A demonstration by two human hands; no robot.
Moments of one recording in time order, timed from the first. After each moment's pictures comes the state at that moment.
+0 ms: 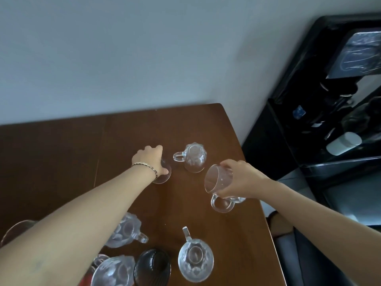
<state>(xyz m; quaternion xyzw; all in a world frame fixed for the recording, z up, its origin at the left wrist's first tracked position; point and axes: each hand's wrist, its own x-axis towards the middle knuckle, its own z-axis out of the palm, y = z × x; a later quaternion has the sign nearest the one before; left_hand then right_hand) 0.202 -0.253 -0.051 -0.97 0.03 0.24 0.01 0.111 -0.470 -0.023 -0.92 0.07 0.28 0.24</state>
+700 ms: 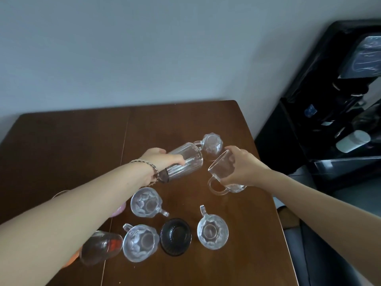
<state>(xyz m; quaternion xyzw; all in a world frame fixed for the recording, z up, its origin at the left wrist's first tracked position) 0.131 -0.206 0.012 -0.80 -0.21 0.33 -0.46 0.093 -0.430 -0.013 -0.93 0.05 0.22 0.29</state>
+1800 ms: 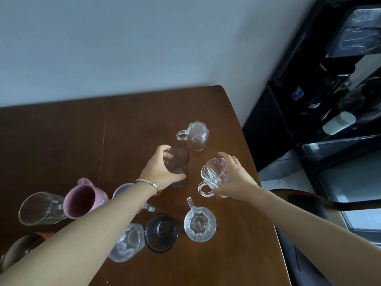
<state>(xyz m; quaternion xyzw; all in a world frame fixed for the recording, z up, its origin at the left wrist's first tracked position) 0.112 -0.233 -0.071 -0.91 0.00 0.20 -0.36 0.054 -0.440 -0.069 -0.91 0.10 0.20 0.35</state>
